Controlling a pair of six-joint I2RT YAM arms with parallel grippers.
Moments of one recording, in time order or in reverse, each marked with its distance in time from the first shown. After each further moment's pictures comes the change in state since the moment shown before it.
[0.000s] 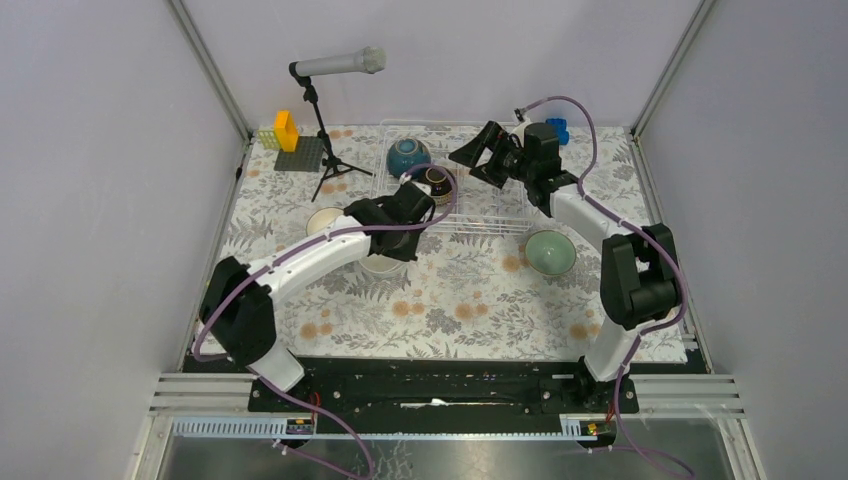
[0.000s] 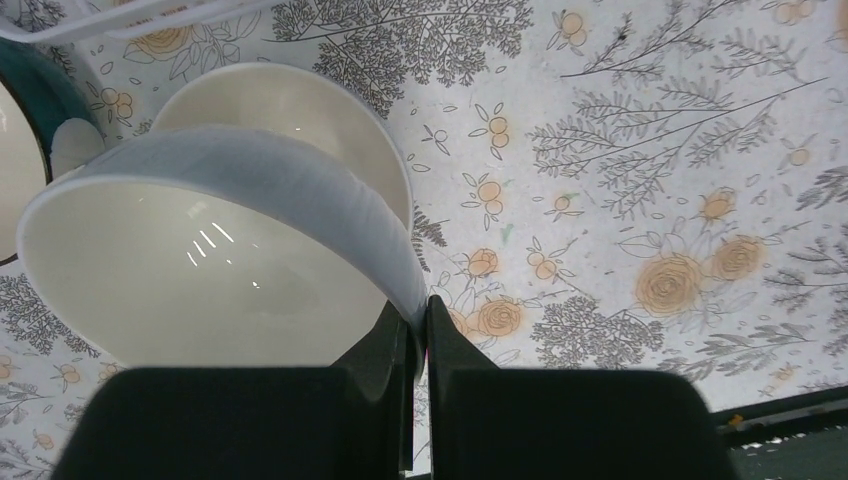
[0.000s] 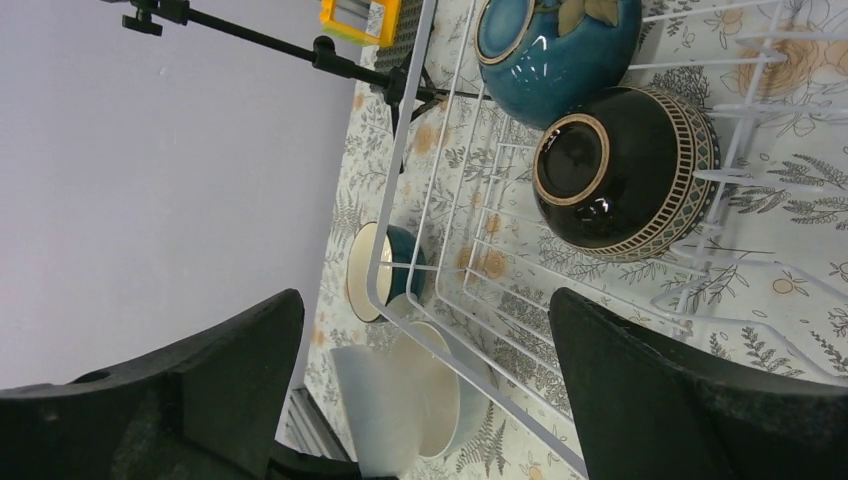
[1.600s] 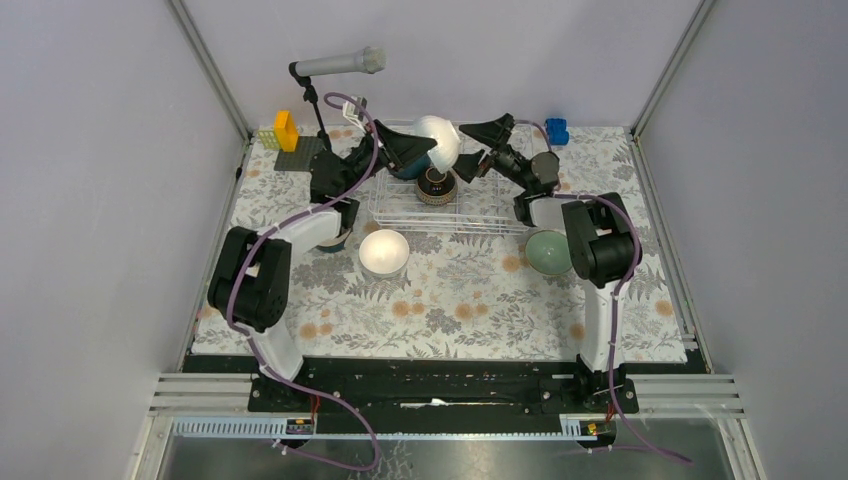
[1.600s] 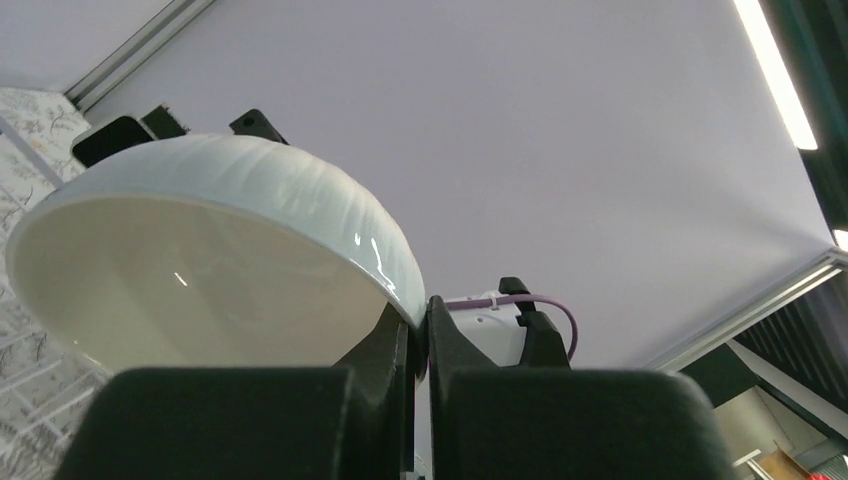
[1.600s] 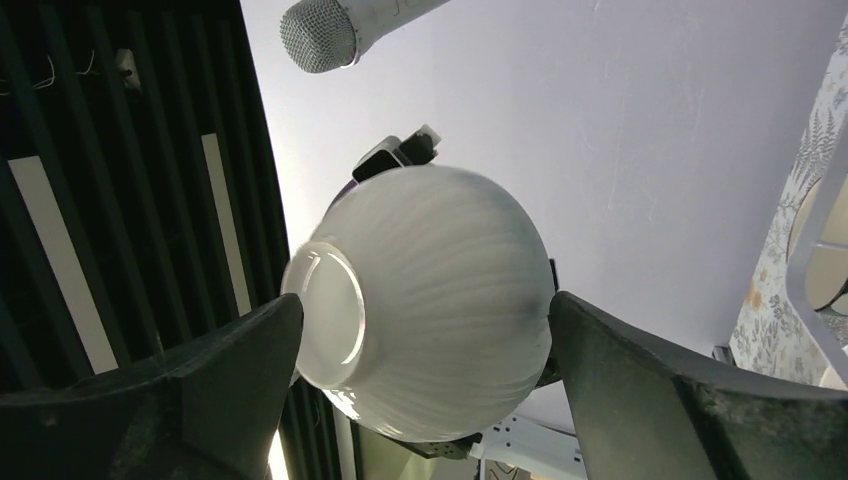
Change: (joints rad) left arm 0.425 0.204 -0.179 2.007 0.917 -0.995; right arm -0.025 0.359 -0.007 1.197 -0.275 1.217
